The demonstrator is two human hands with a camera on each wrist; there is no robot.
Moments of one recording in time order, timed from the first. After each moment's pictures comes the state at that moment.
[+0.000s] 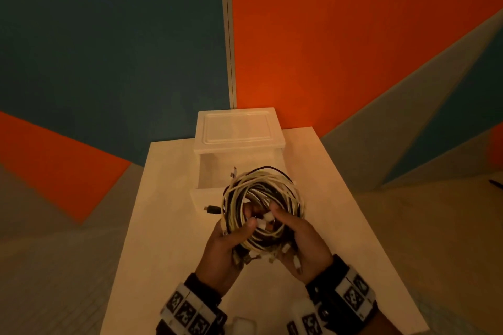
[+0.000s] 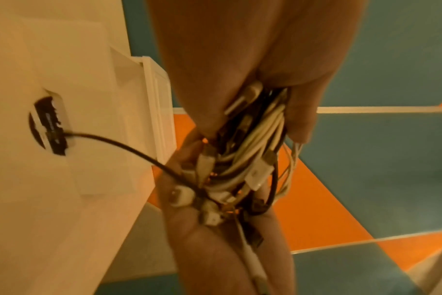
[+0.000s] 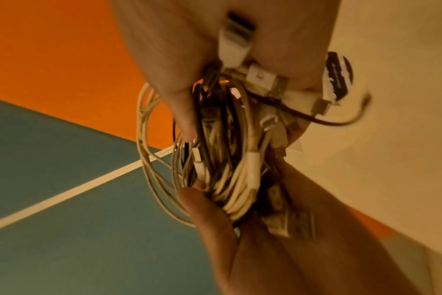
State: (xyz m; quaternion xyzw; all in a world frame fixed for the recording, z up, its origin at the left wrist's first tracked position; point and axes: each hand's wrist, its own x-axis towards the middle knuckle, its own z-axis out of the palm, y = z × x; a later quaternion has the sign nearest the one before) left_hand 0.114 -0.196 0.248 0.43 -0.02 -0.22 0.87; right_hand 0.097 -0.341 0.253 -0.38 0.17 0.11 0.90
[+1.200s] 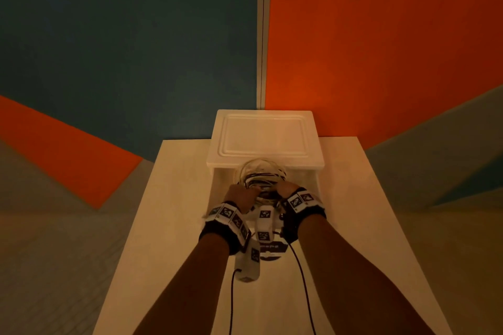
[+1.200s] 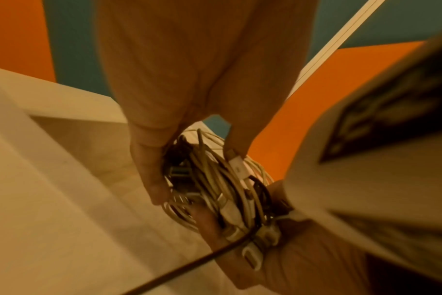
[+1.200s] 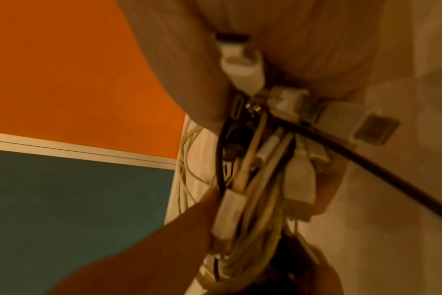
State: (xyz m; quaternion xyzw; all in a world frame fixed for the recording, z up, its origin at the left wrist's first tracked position) left_hand 0.405 -0.225 0.114 0.83 0.15 -0.24 0.49; right_hand 0.413 -0.367 0.110 -0.73 0.28 0.26 0.56
